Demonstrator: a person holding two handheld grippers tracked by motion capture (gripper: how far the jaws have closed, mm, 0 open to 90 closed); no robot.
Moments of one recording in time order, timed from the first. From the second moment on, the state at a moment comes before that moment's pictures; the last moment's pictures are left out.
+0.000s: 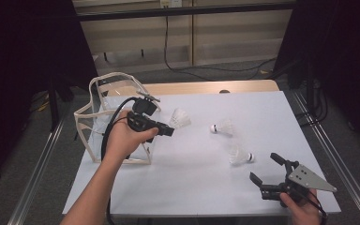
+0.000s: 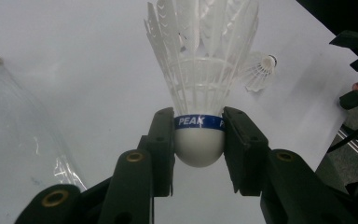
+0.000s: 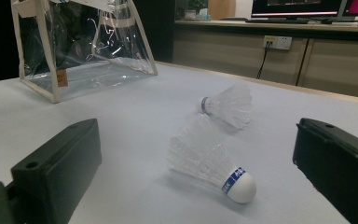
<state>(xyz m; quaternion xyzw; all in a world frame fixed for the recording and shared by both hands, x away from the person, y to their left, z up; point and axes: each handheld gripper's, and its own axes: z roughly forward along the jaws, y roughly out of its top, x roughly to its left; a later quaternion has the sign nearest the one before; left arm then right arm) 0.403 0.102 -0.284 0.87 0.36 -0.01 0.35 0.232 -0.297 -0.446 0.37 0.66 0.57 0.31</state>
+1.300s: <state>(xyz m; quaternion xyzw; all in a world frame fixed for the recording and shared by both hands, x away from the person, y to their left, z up) 0.409 0.102 -0.254 0.87 0.36 -0.01 0.35 0.232 -0.296 -0.446 0.37 0.66 0.57 0.31</state>
